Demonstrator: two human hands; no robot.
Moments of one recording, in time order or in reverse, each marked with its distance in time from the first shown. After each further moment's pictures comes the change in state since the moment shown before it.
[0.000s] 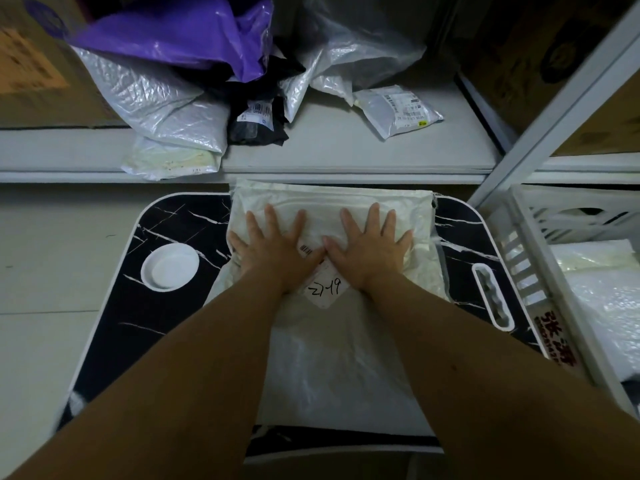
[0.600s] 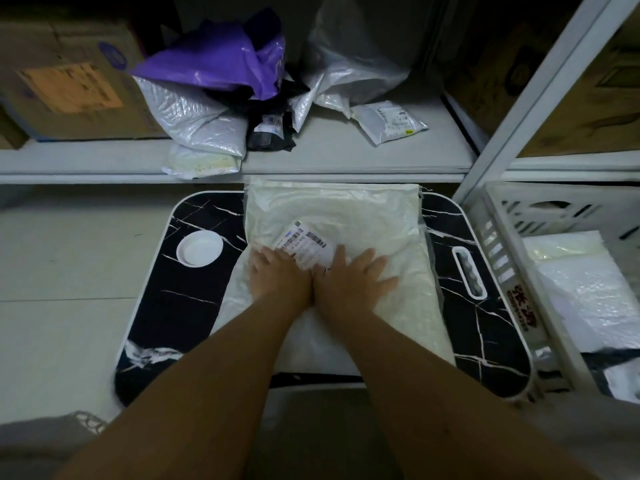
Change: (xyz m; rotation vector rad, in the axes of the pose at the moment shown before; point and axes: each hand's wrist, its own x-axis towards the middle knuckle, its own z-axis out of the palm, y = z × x) left_hand -0.085 0.003 0.004 -0.061 -0.026 -0.135; right_hand -0.107 -0.046 0.005 0.100 -0.057 0.205
